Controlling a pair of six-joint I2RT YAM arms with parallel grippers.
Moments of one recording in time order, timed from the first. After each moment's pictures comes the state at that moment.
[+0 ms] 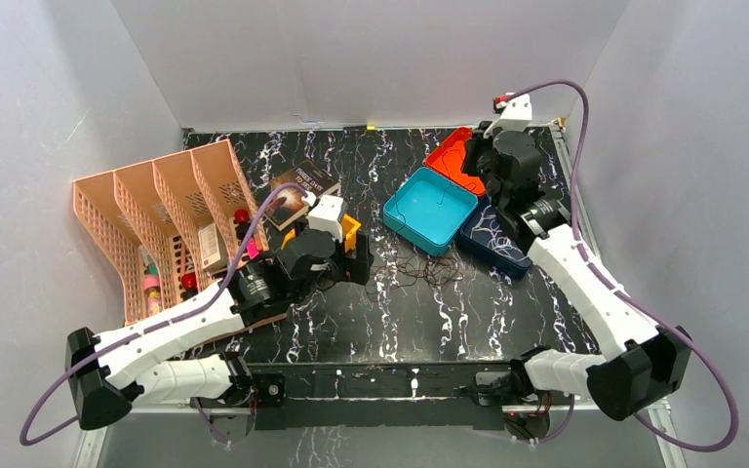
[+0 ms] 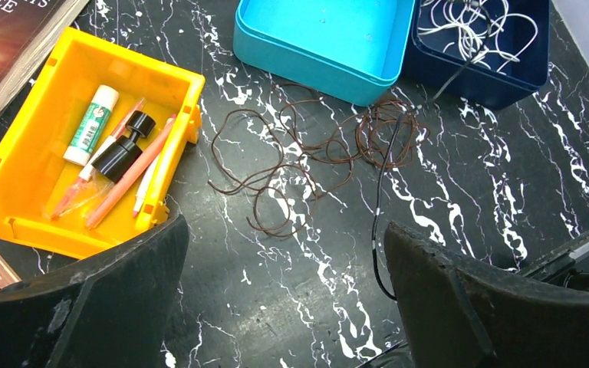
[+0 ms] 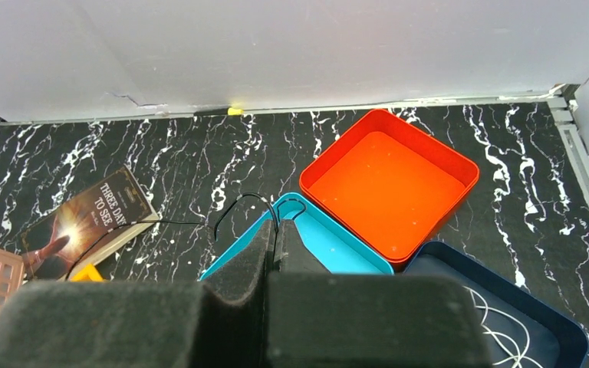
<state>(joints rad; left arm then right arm) -1.02 1.04 0.93 -0.40 -0.45 -0.48 0.48 1.20 1.21 -0.15 0.33 0.22</state>
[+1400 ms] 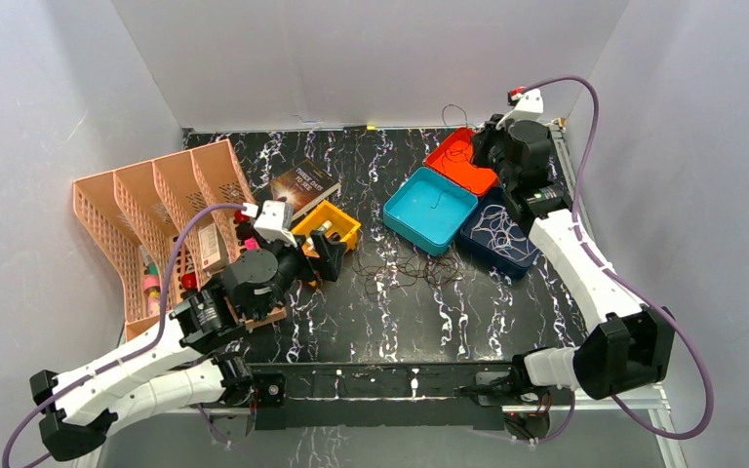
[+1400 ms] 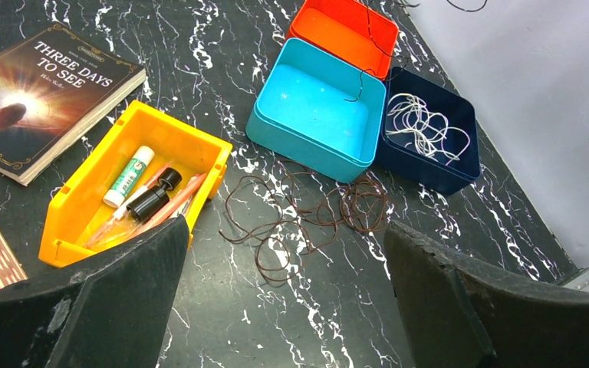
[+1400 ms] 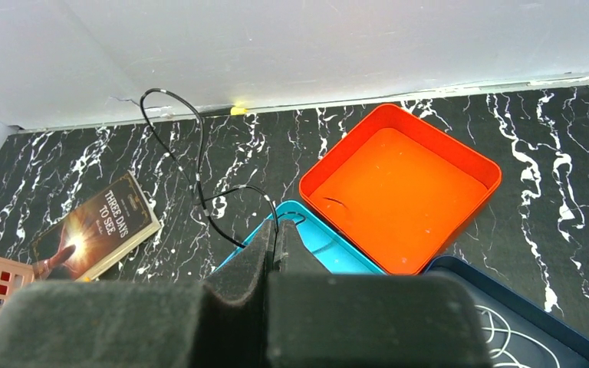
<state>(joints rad) -1.02 0.73 0.80 -0.29 -0.56 -0.45 0.30 1.30 1.19 -0.07 0.11 0.28</state>
